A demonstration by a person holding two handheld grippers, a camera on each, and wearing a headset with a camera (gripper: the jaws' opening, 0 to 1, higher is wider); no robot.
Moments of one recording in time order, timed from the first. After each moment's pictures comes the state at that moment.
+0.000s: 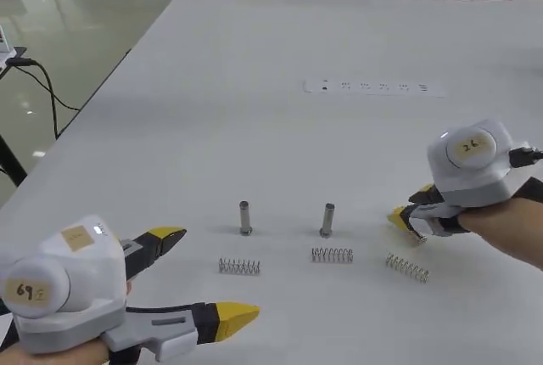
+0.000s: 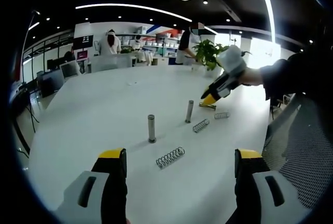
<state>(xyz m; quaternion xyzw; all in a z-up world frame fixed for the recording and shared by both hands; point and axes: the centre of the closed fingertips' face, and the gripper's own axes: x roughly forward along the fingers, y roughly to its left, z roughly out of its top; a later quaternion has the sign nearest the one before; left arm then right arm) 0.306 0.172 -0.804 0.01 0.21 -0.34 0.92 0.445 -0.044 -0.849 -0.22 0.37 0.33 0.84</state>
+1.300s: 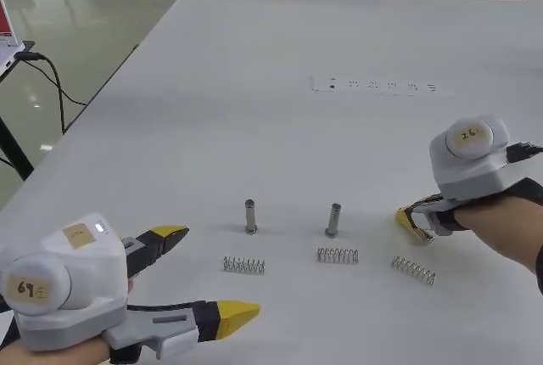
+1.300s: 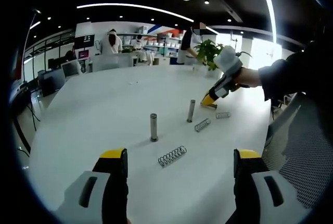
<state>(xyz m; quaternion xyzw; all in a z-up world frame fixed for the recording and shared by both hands) 0.306 0.176 -0.804 0.01 0.21 -0.34 0.92 0.442 -0.040 -0.856 -0.16 0.42 0.30 0.84</state>
